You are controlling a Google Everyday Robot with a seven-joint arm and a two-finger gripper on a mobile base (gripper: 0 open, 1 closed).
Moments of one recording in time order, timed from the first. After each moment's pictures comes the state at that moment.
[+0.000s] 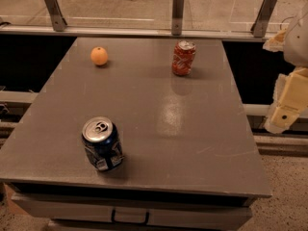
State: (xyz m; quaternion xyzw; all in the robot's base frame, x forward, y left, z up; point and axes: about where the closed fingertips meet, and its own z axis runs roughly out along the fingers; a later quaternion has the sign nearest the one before) arm 0.438 -0.217 0.977 -0.60 0.78 -0.03 0.16
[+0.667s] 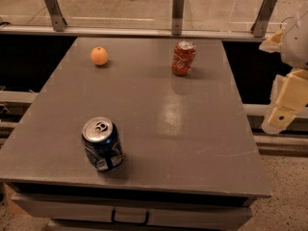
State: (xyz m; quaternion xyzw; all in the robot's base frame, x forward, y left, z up) arm 0.439 -0.210 0.974 -0.61 0.77 -0.03 0.17
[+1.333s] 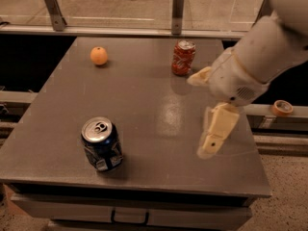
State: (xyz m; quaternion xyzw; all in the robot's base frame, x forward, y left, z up) arm 0.435 -0.096 0.902 -0.68 0.69 0.13 0.20
